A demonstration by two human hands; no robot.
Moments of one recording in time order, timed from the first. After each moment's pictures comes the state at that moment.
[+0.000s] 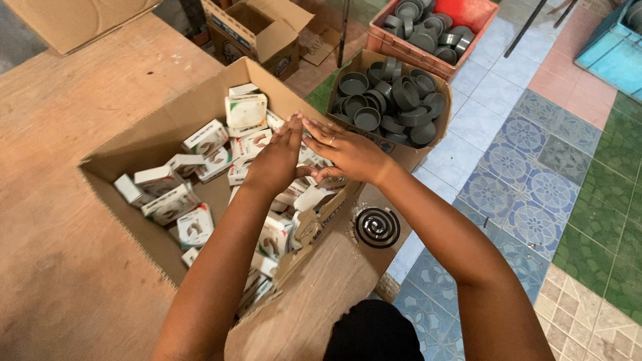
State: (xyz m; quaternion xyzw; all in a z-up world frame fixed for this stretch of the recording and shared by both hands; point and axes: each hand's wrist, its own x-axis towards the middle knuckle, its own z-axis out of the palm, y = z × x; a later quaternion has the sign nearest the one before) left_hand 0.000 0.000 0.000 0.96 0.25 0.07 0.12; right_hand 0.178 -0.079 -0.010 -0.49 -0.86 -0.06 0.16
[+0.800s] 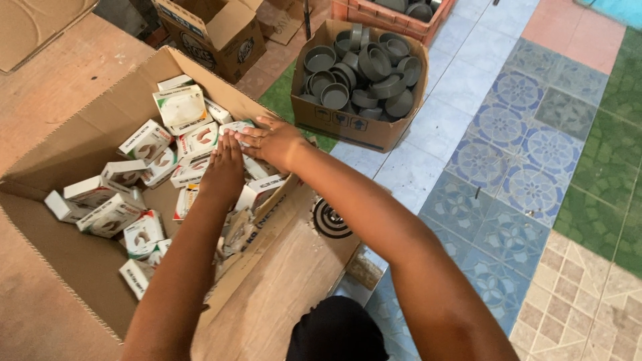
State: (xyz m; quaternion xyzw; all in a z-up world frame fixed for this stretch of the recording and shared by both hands) left_hand 0.034 0.007 -0.117 0.91 0.39 -0.08 0.05; right_hand 0.191 -0.034 -0.091 -0.54 -0.81 -0.04 -0.21
